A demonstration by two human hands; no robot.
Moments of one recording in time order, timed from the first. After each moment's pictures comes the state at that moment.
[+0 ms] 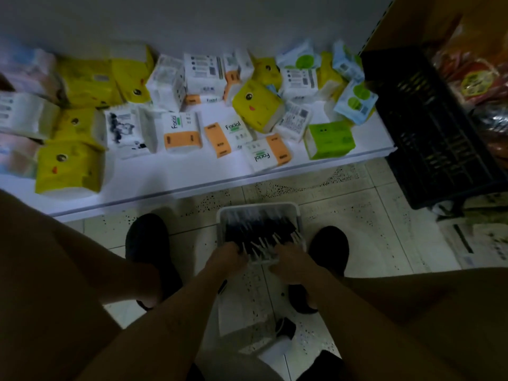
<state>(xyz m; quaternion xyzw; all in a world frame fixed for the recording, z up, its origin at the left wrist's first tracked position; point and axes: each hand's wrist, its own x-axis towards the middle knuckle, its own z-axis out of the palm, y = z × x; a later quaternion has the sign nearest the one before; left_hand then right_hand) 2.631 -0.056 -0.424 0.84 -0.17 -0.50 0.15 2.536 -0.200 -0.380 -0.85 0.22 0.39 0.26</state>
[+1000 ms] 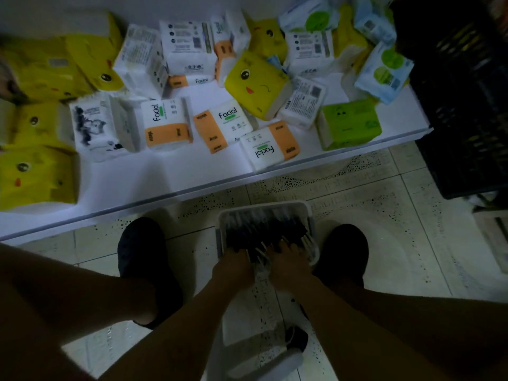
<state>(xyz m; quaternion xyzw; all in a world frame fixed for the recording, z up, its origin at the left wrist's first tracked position) 2.633 -0.078 -0.479 0.85 -0.25 -0.47 0.03 2.551 -0.196 -0.468 -0.88 0.21 0.39 0.18</state>
